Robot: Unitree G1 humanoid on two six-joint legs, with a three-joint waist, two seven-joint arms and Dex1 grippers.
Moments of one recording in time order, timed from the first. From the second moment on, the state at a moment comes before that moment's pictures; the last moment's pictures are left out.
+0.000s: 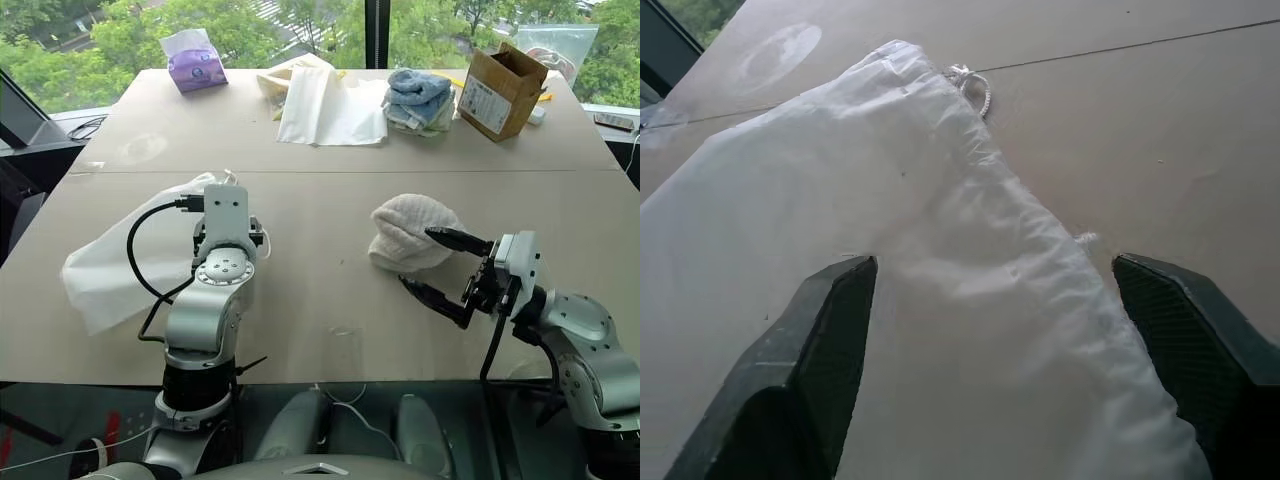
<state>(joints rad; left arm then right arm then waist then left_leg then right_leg) -0.40 0.10 -0.06 -0.46 0.16 1.15 0.35 0.02 -0.60 -0.14 -0.44 0.65 0.21 0.93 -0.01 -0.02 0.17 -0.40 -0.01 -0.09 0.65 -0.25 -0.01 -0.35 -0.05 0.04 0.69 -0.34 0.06</state>
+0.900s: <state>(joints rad) -0.39 0.64 -0.22 -0.20 0.18 0.14 -0.31 0.04 -0.57 -0.14 -0.44 0.59 0.18 0.88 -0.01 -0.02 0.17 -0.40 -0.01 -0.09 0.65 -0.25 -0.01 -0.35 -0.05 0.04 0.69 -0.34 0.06</state>
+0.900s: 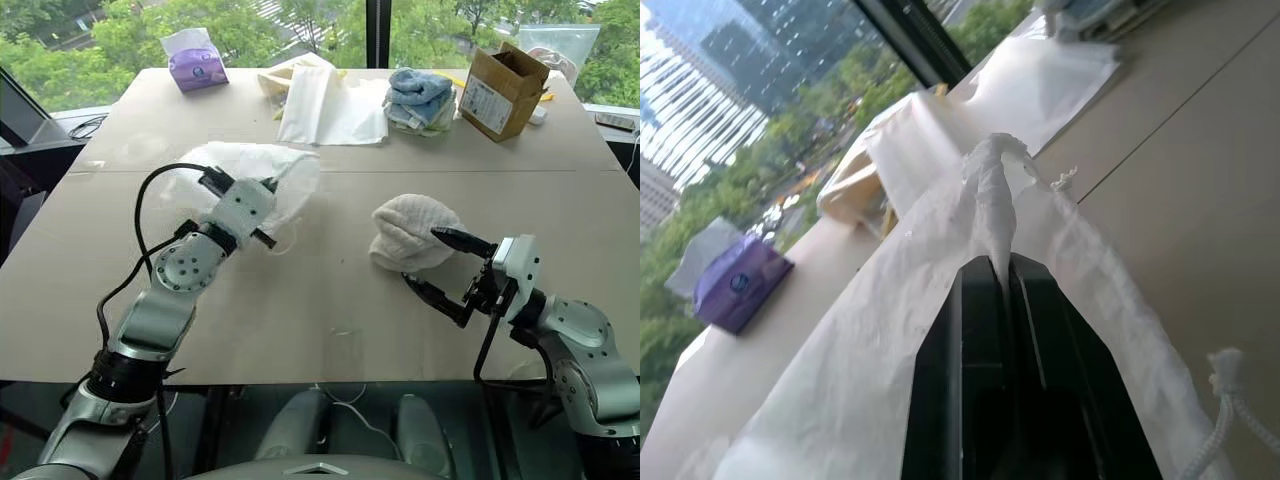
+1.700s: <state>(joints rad) -0.36 0.55 -0.05 -0.05 0.18 -0.05 -0.33 -0.57 -0.64 0.03 -0.06 0.37 0.68 0.75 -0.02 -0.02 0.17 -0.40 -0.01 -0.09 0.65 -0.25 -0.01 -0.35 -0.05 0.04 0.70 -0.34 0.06</state>
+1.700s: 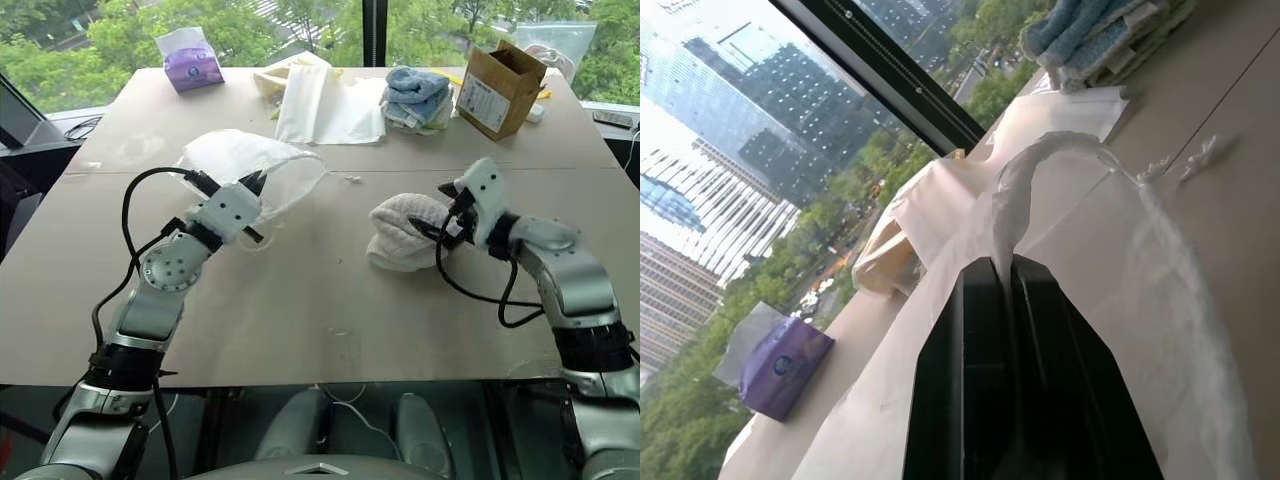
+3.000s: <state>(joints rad) -0.39 0.51 -0.02 -0.03 0.06 -0.01 -0.42 -0.60 -0.65 0.32 -0.06 0.11 0.74 0.84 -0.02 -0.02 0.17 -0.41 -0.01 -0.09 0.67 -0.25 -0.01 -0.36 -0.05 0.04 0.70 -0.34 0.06</state>
